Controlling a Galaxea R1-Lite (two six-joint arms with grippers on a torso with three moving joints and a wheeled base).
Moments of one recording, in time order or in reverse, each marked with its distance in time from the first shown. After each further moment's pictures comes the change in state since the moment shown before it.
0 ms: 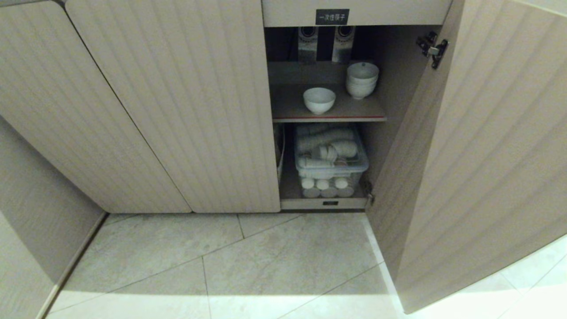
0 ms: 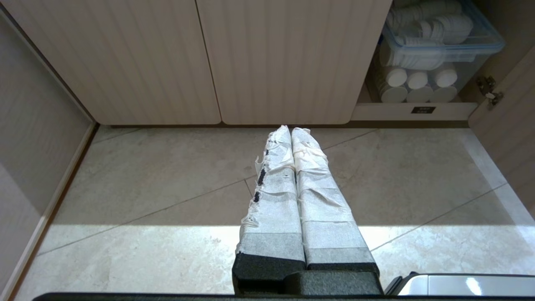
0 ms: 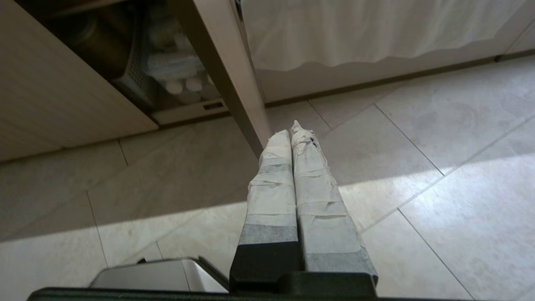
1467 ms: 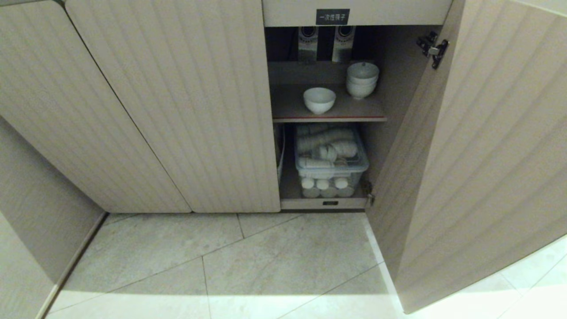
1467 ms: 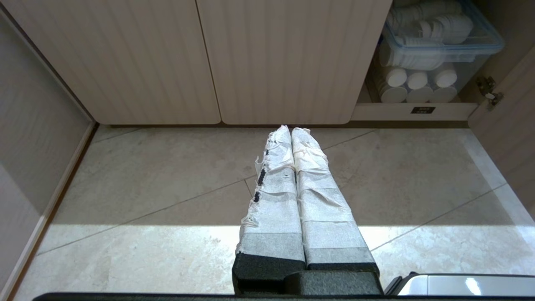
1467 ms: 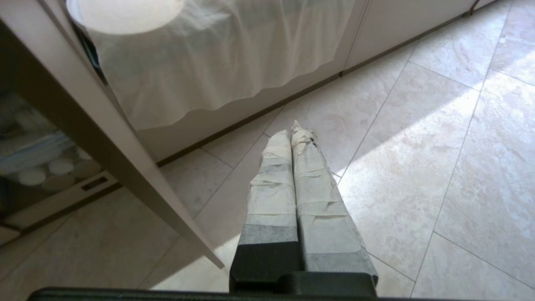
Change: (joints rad) left arm 0.000 0.000 0.000 0.000 0.000 -0.001; right arm -0.528 0.139 0.259 -0.482 0.006 -0.142
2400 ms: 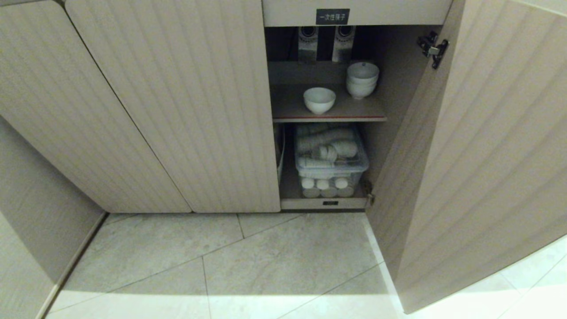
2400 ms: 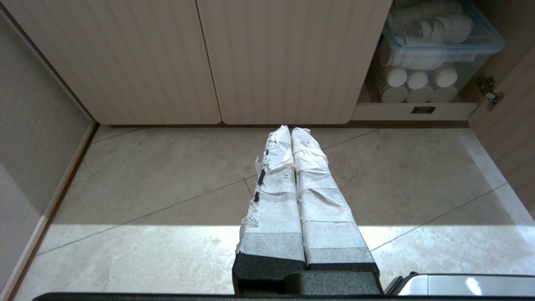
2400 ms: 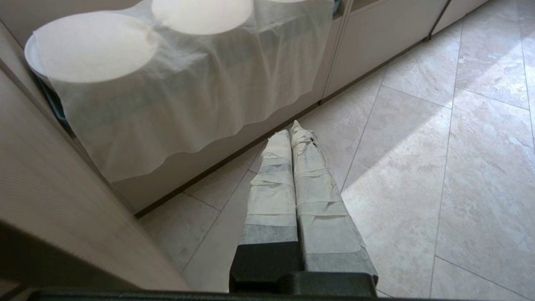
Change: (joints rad) left arm 0.001 0.000 0.000 0.000 0.000 0.000; right arm -0.166 0.225 0.208 -0.557 0.021 -0.061
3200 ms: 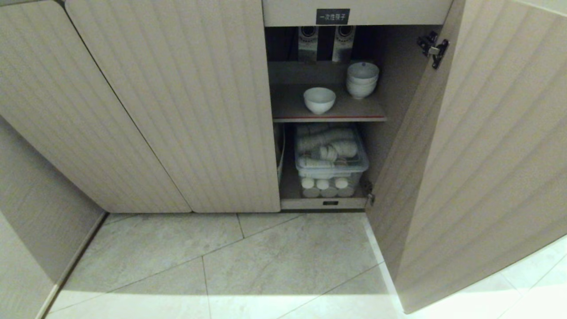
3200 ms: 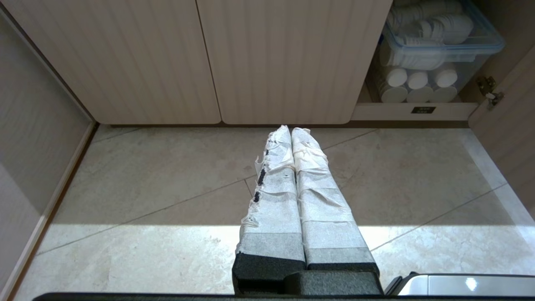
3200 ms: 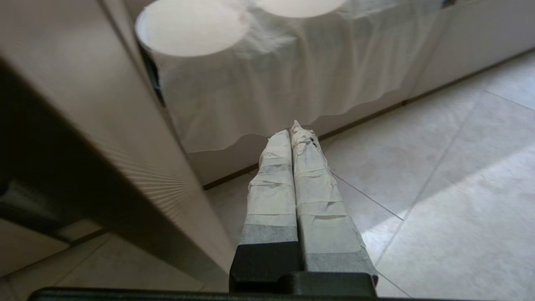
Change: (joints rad) left arm 0.000 0.000 0.000 0.000 0.000 0.000; right arm -0.055 0.032 0.064 -0.111 0.345 0.018
